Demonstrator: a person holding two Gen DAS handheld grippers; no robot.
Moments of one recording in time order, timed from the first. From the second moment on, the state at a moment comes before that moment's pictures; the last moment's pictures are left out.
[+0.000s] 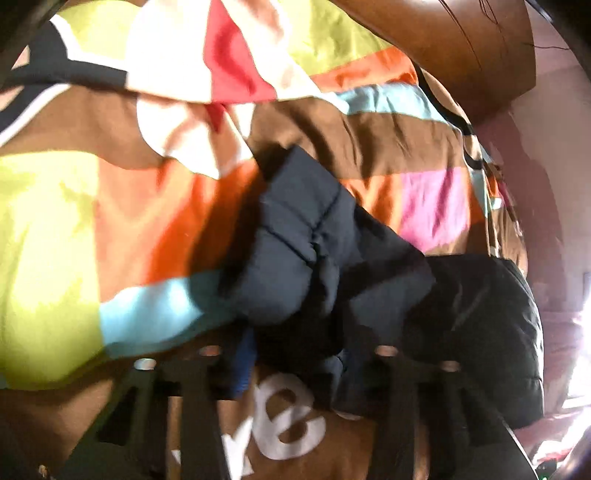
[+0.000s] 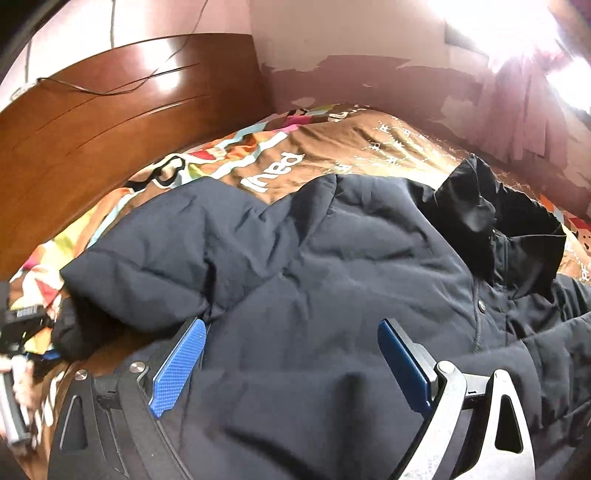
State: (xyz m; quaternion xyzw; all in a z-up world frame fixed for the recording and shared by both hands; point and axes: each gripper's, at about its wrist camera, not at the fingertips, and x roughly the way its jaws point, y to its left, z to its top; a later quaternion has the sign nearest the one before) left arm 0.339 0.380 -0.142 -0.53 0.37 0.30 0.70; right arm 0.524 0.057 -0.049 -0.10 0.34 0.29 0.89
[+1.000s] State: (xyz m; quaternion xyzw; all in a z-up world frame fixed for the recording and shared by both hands) left arm 0.403 0.149 0.127 -0.07 0.14 0.02 0.99; right arm 0.503 -0.094 -0.018 -0.03 0.33 0.29 0.90
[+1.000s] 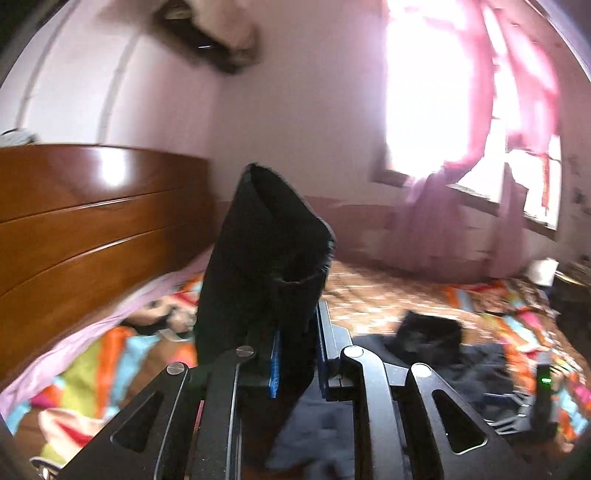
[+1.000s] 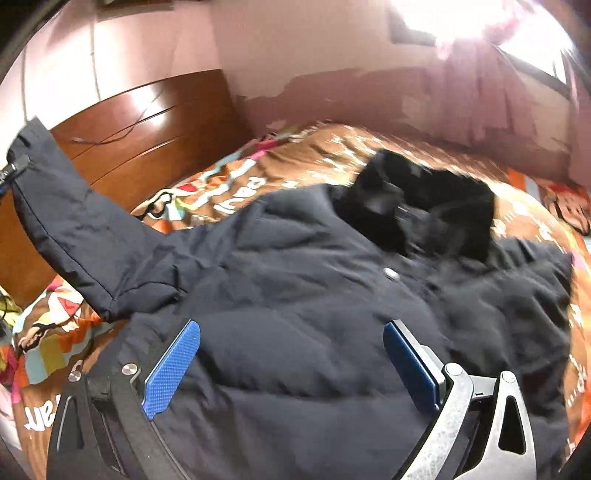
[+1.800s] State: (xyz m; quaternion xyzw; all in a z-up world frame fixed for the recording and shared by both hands) left arm 0.429 -0.087 -0.029 0.10 0.35 -0.19 0.91; right arm 0.510 -0.276 -0.035 0.24 0.41 0.29 0.83
